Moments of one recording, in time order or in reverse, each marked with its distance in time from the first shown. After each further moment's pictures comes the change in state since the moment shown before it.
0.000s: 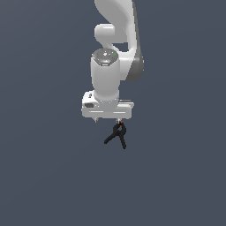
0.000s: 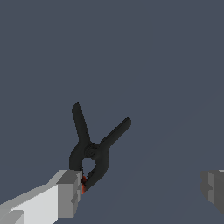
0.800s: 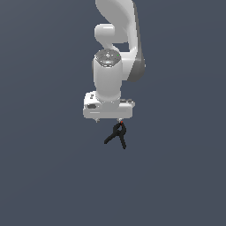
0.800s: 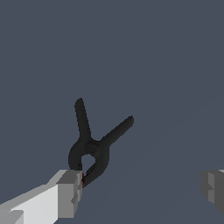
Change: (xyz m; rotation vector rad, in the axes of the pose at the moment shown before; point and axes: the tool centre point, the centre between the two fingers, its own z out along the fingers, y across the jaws) arm -0.002 -0.004 0.002 -0.009 -0.010 -0.065
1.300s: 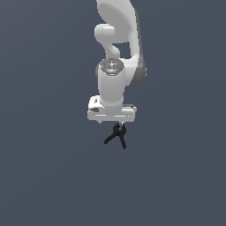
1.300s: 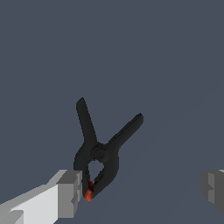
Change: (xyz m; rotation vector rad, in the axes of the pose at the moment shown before) arm -0.002 -0.014 0.024 0.010 -0.005 0.077
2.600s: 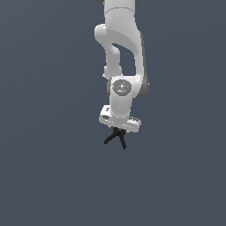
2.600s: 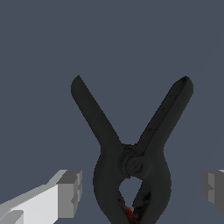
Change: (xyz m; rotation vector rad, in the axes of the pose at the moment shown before) arm -0.021 -0.040 0.083 0.016 -0.023 0.261
